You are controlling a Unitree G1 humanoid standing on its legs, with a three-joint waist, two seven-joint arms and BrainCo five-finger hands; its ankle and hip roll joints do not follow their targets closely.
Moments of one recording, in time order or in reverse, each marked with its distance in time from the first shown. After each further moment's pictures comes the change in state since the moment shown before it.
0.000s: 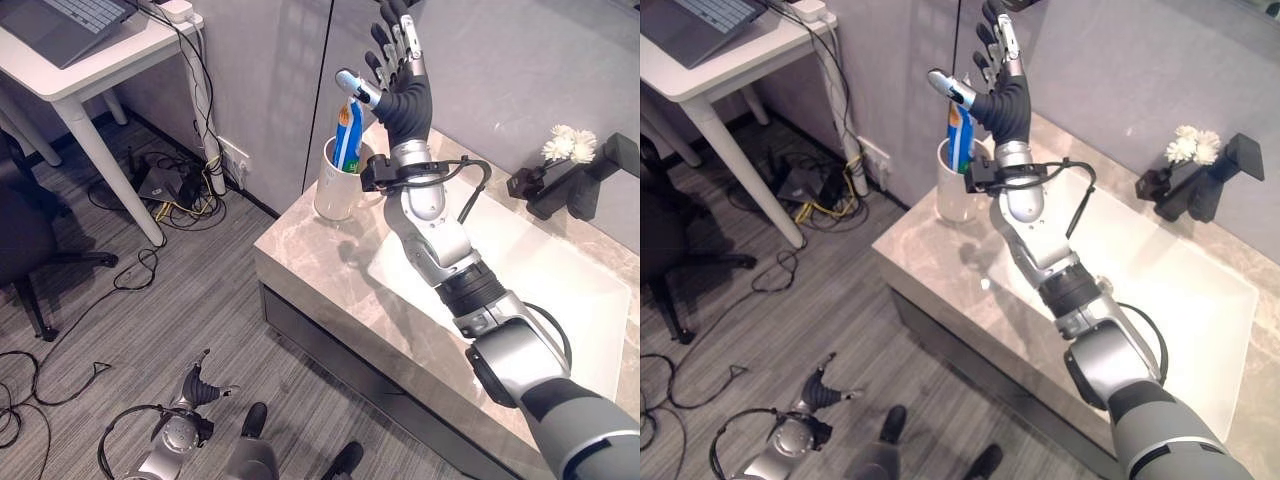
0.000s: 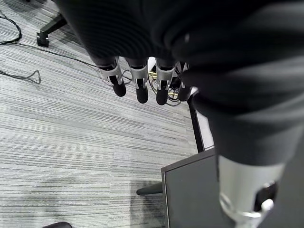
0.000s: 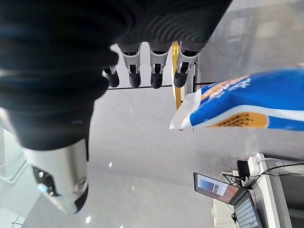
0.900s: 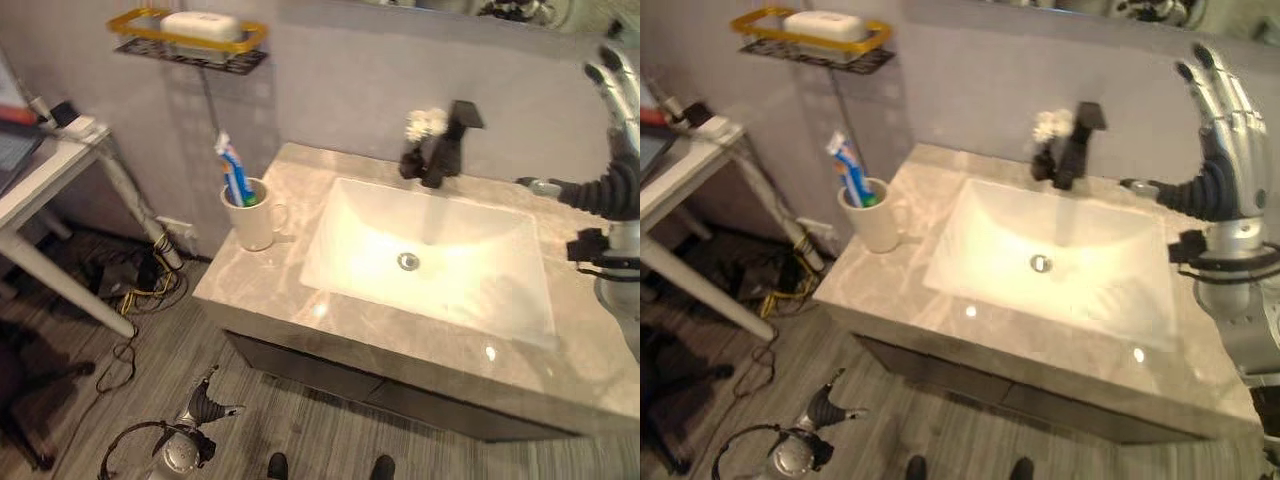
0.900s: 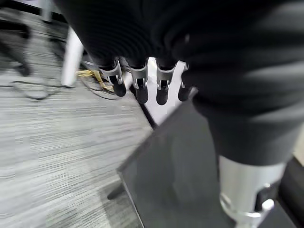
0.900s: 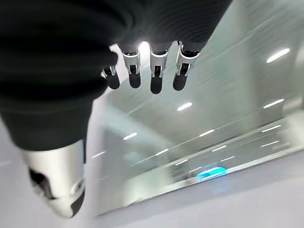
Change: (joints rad) left arm 0.085 -0.040 0.064 -0.048 0.151 -0.024 -0.103; right arm 0.821 -0.638 -0.619 -0.441 -0.847 0.086 -0.122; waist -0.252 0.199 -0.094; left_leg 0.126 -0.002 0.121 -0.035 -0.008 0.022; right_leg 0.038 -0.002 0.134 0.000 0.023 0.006
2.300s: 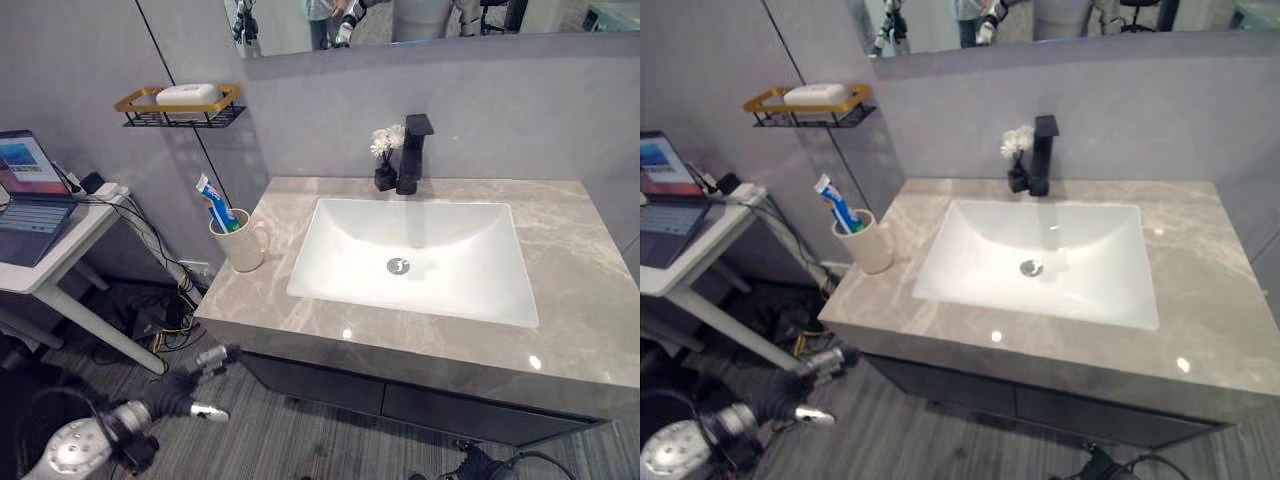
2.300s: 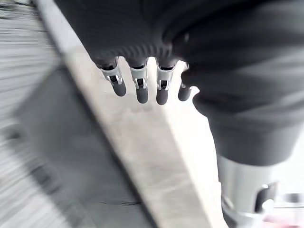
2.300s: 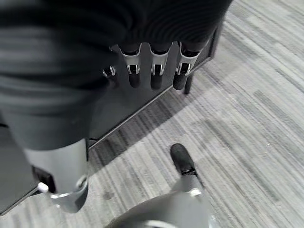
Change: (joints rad) left arm 0.386 0.549 0.246 -0.867 -0.825 -0.019 -0.605; right arm 0.234 0.532 0.541 1.108 0.112 0.151 0.473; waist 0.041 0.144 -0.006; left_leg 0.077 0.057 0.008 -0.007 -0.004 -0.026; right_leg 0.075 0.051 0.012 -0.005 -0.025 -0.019
